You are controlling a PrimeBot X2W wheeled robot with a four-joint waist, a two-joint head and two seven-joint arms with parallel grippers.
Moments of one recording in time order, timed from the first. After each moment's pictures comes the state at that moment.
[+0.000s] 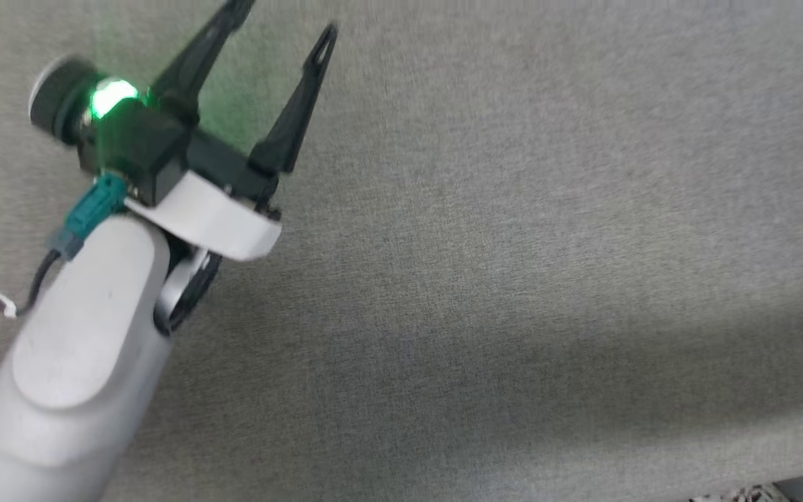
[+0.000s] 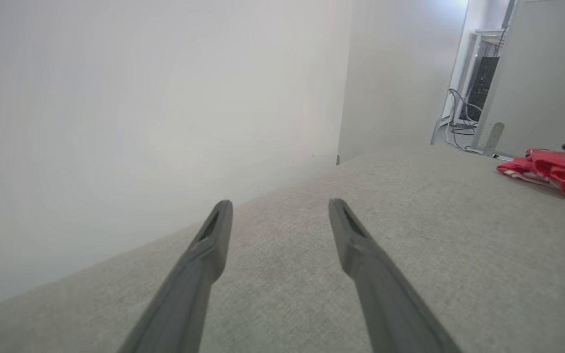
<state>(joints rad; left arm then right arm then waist) -0.77 0.41 -0.48 0.16 -0.34 -0.13 -0.26 -0.78 -0.78 0.07 0.83 0.54 0.13 0.07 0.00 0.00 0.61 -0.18</state>
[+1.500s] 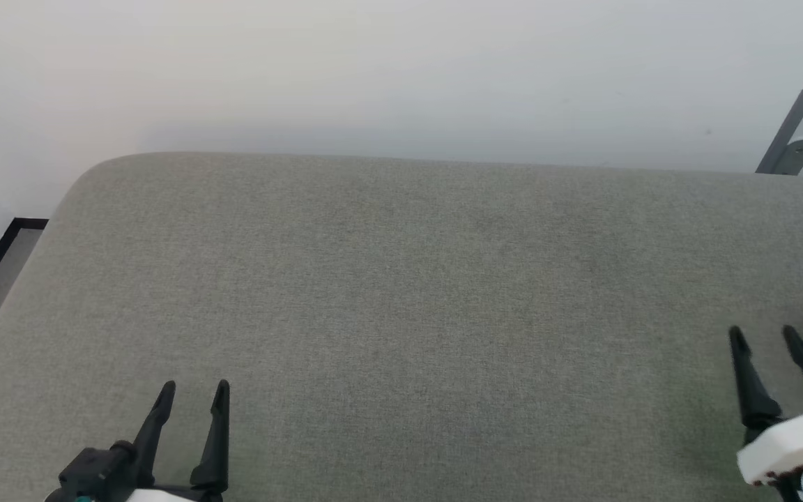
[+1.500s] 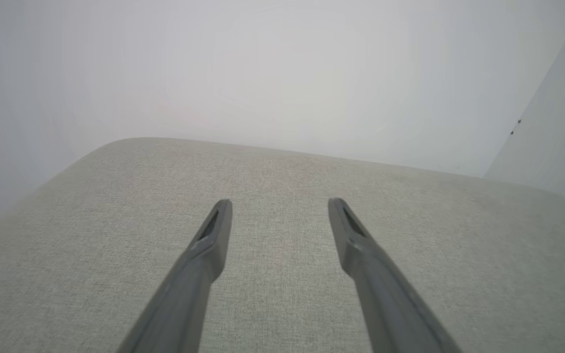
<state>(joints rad) 0.08 0.18 -0.07 0.17 -0.34 -0.13 -0.26 -0.11 -0.34 0.01 0.41 0.43 0.13 -0.25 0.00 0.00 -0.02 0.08</state>
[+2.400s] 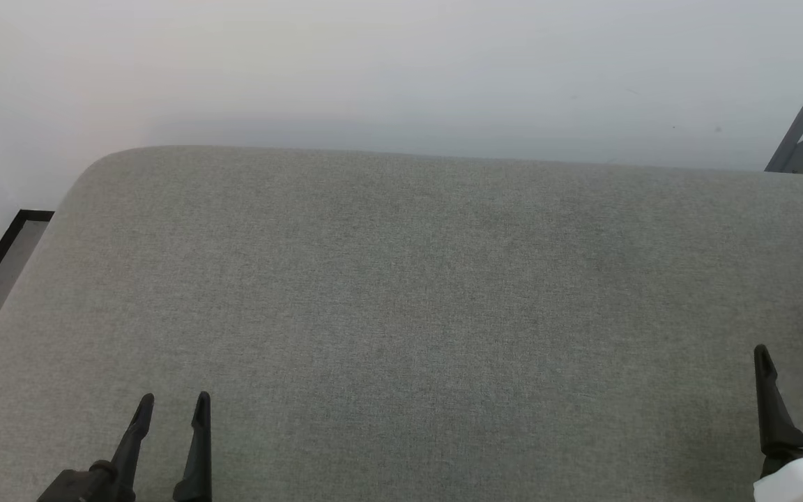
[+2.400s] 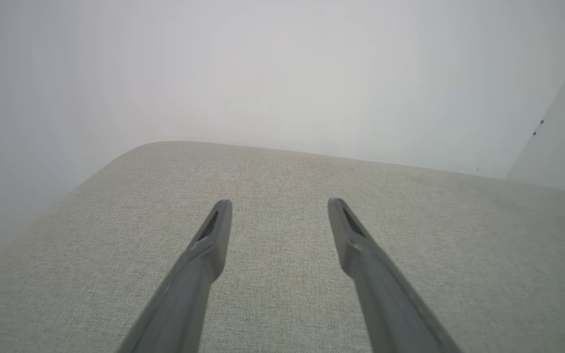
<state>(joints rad) 0.16 0.16 -0.01 0.08 -0.29 -0.13 -0.26 0.12 -0.19 -0.20 0.00 0.32 0.13 -0.06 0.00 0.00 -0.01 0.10</state>
